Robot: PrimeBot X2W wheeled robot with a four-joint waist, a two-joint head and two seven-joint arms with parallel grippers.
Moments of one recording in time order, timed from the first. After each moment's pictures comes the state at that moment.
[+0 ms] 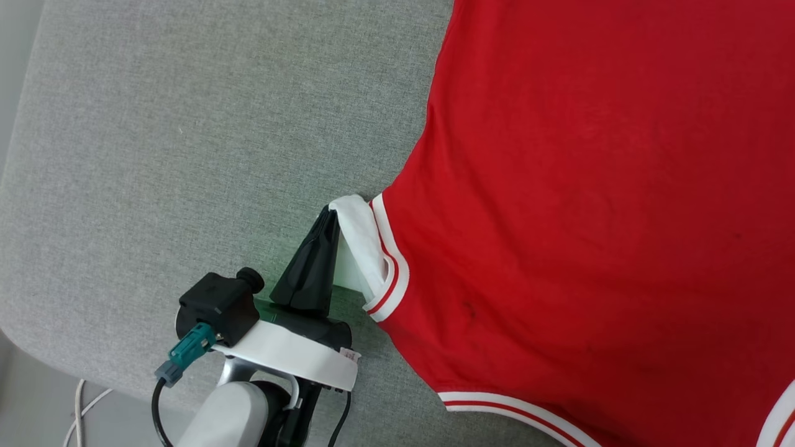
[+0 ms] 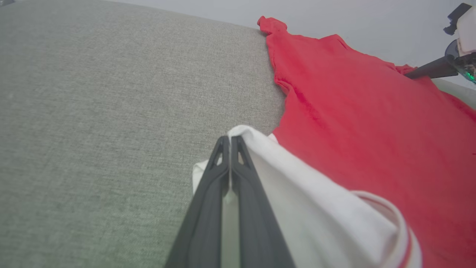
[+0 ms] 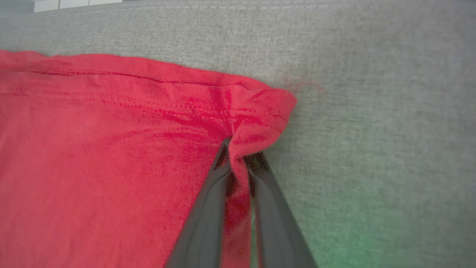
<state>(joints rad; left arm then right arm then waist) -0.21 0.19 -0.36 -0.10 -0.46 0.03 -0.17 -1.26 -0.45 -0.08 0.89 0.27 0.13 0.92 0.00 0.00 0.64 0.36</state>
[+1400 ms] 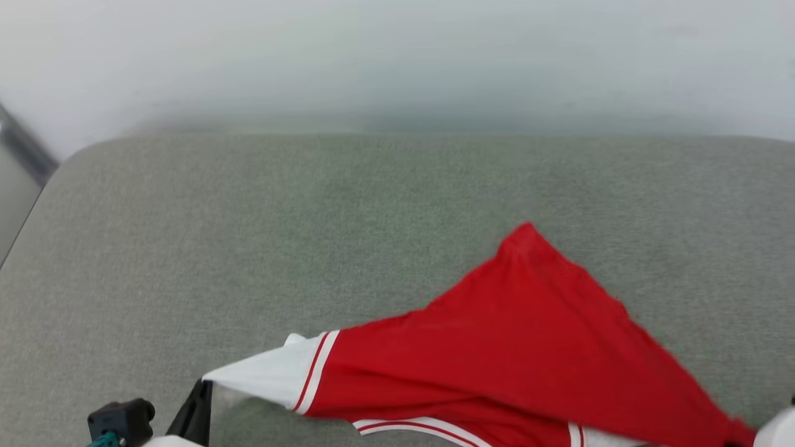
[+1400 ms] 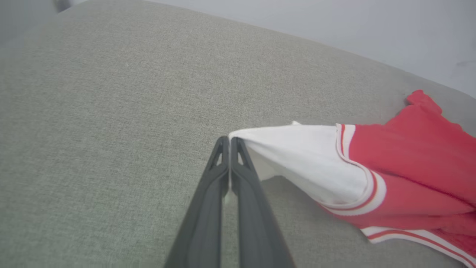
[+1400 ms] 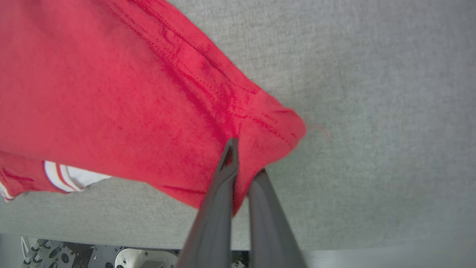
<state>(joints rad) 0.14 0.35 -0.18 0.04 -0.60 0.15 -0.06 0.07 -0.28 -0.26 0.10 0.45 0.13 0.84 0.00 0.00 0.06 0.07</state>
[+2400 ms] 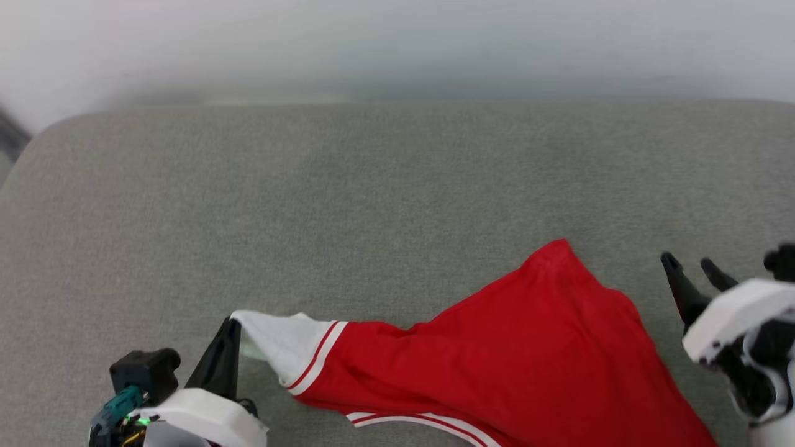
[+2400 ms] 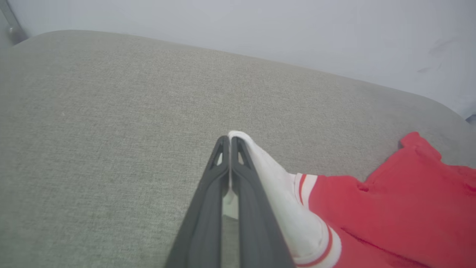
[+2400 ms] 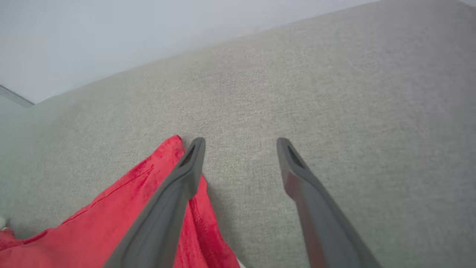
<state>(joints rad) 0.04 0.34 -0.24 -0.02 -0.57 0.14 -0.08 -0.23 -0.21 -0.11 0.28 0.49 0.13 0.23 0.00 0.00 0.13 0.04</state>
